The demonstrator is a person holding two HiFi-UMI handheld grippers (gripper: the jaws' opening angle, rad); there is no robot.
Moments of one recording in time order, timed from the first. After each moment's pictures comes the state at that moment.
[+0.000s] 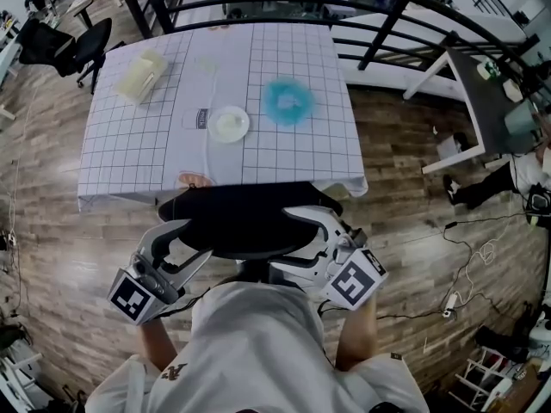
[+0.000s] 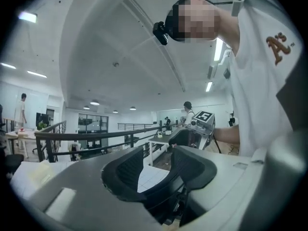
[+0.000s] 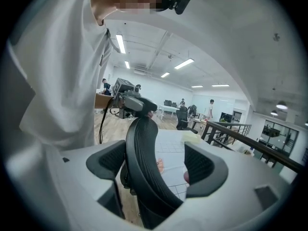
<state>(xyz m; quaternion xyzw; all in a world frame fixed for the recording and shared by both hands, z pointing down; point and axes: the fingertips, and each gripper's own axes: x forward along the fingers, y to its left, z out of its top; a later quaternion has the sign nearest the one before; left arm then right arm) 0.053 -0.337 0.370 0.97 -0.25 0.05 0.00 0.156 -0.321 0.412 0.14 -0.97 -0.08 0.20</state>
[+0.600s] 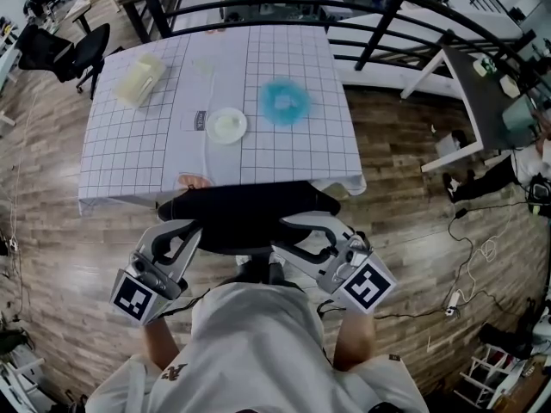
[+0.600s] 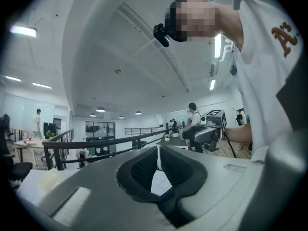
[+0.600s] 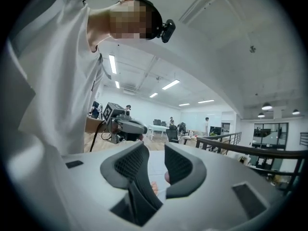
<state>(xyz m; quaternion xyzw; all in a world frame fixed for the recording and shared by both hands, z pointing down) 0.055 -0.347 0.353 0.96 -0.29 0.03 -0.03 0.168 -0.321 0.353 0.20 -0.97 -0.09 0.07</state>
